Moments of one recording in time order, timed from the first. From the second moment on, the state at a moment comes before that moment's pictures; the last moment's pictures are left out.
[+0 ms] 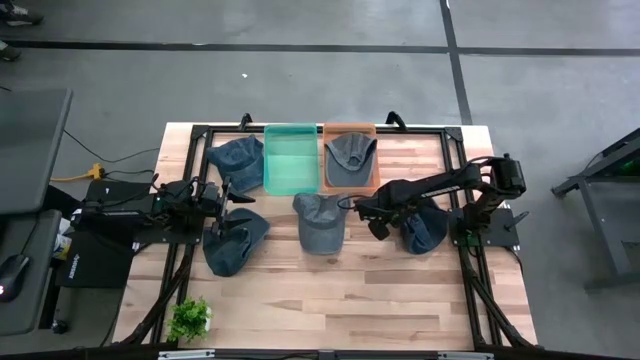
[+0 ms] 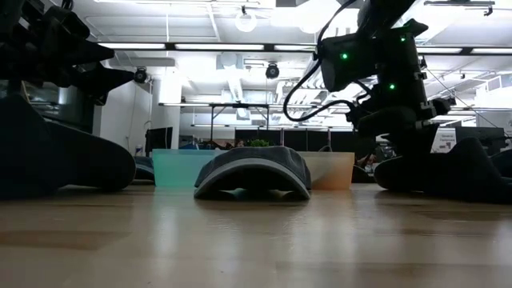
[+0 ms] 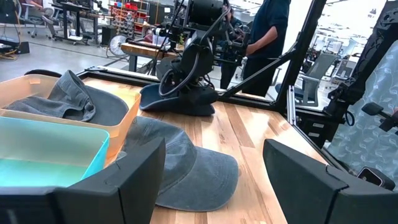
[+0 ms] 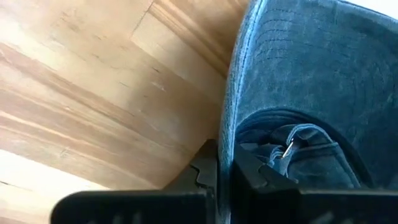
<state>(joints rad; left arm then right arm) 0.05 0.01 0.03 0.00 0.09 -0.19 -0.01 1.71 1.02 -1.05 0.10 0.93</state>
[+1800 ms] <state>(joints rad) 0.05 0.01 0.03 0.06 0.06 -0.53 0.00 1.71 1.07 -1.16 0.11 0.75</state>
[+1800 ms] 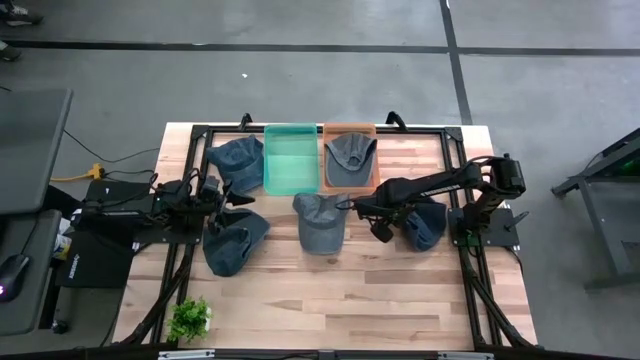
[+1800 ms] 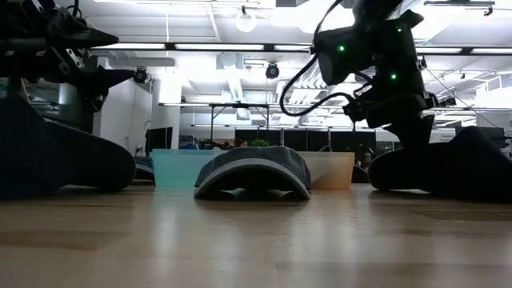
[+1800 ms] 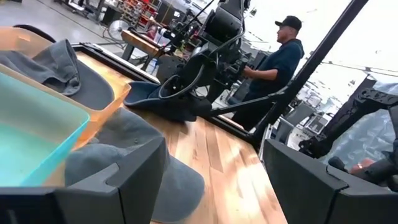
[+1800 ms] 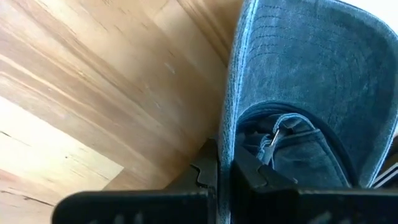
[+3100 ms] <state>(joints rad) 0.05 0.01 0.03 0.06 -0.11 -0.94 0.06 1.70 1.74 -1.57 0.34 0.35</state>
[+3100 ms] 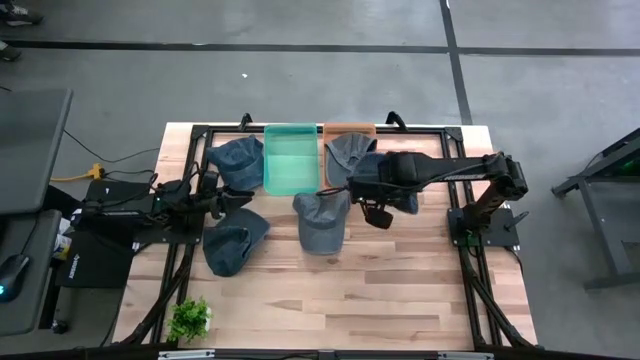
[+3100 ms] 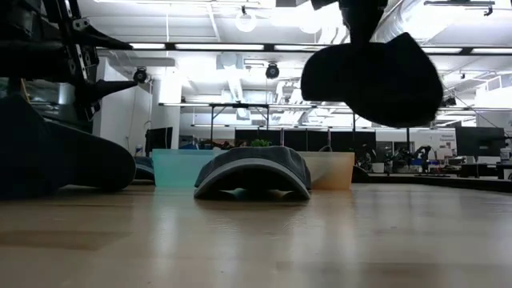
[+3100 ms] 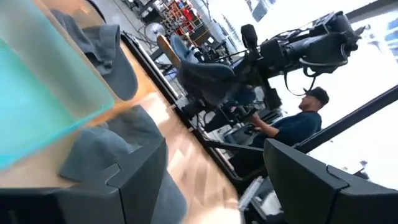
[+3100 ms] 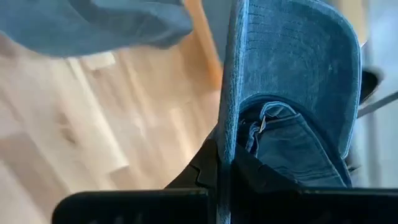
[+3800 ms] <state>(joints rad) 0.05 0.43 0.15 0.19 -0.06 -1.31 0.15 1.70 1.74 -1.35 0.63 -0.34</state>
